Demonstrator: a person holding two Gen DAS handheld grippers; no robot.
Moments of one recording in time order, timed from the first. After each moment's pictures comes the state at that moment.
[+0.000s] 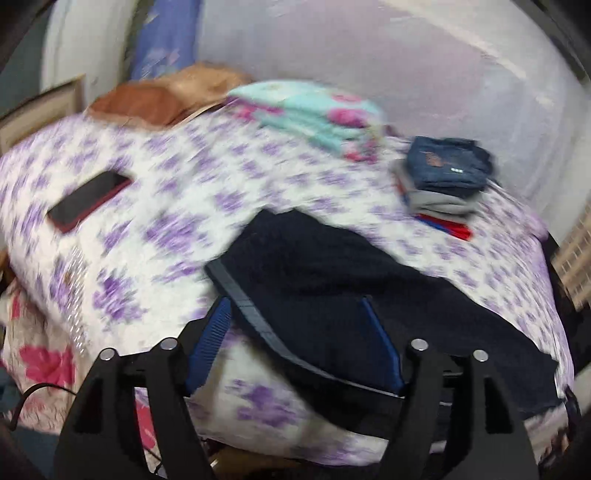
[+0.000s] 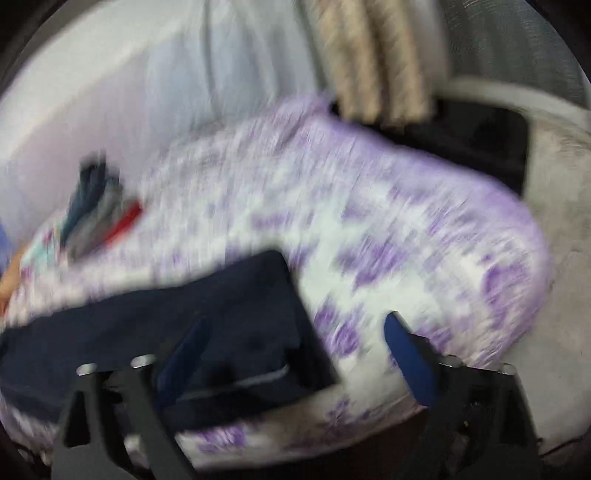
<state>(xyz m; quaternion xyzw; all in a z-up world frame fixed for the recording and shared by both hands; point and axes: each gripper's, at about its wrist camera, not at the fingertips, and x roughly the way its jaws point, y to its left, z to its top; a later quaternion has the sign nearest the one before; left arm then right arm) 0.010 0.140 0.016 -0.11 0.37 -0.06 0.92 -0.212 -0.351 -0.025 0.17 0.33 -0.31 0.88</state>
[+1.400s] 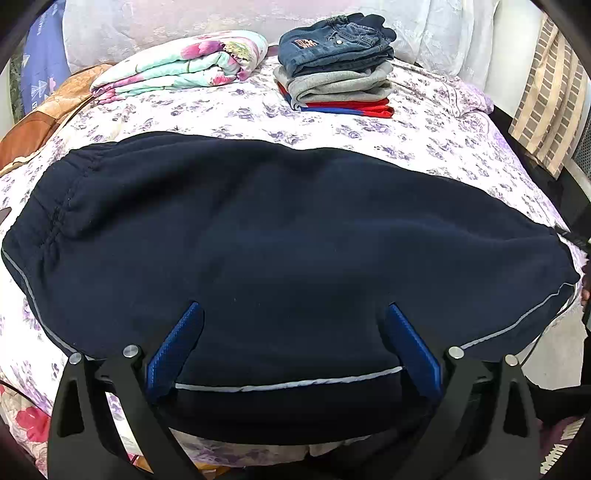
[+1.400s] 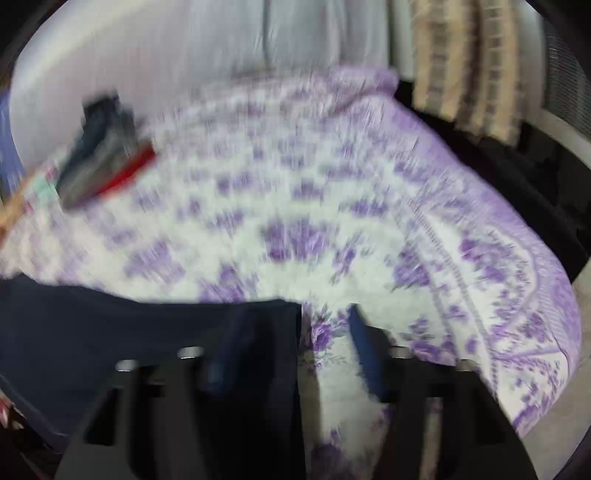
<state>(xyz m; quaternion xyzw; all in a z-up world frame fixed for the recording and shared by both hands) 0.021 0.011 -0.054 0.03 0.44 -0.19 0.88 -0.138 -0.428 0.008 0.10 0.38 -0.26 0.88</state>
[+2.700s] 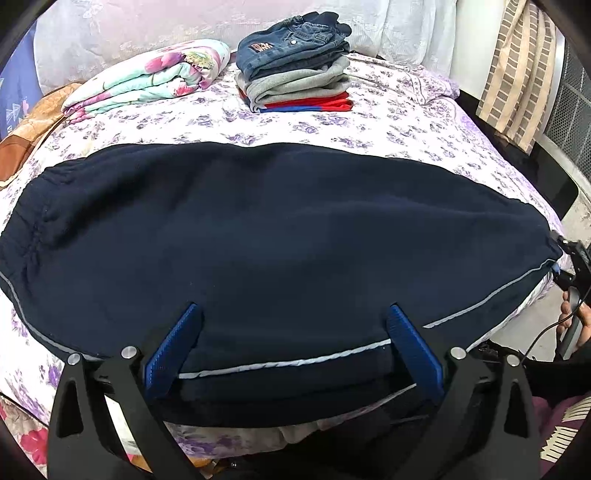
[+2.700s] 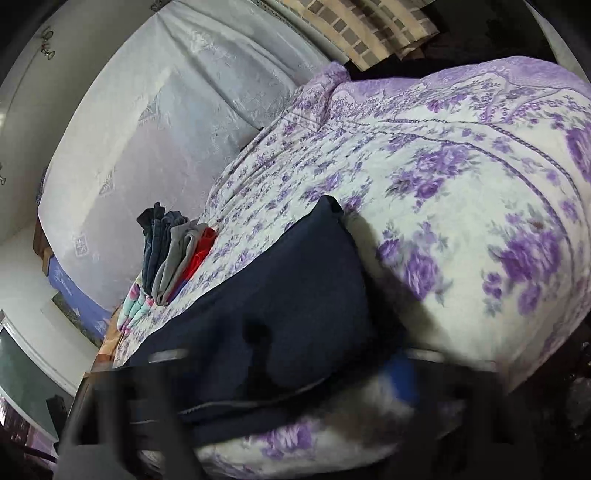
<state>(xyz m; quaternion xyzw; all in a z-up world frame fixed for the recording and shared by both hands) 0.000 -0.004 -0.054 0.05 0.42 -0.24 0.87 -0.226 -0.380 -0.065 0.38 0.20 -0.17 0.89</state>
